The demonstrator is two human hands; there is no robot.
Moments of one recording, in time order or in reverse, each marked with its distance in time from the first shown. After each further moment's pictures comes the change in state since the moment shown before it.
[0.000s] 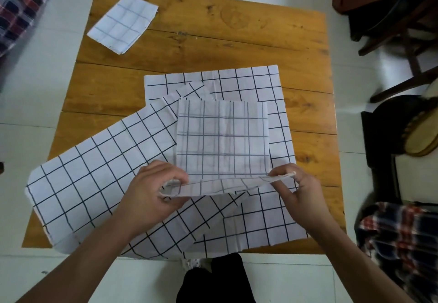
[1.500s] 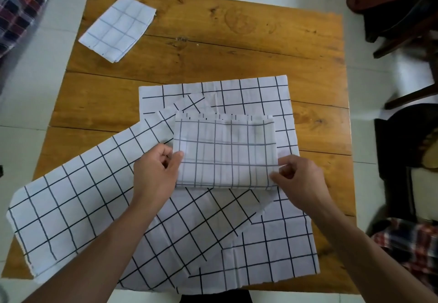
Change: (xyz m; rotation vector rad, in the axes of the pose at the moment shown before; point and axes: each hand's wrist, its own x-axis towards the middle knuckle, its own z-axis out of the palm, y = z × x) left_hand 0.091 -0.011 0.029 -0.200 0.356 -0.535; right_hand 0.091 0.005 -0.002 -0.185 -0.094 0.383
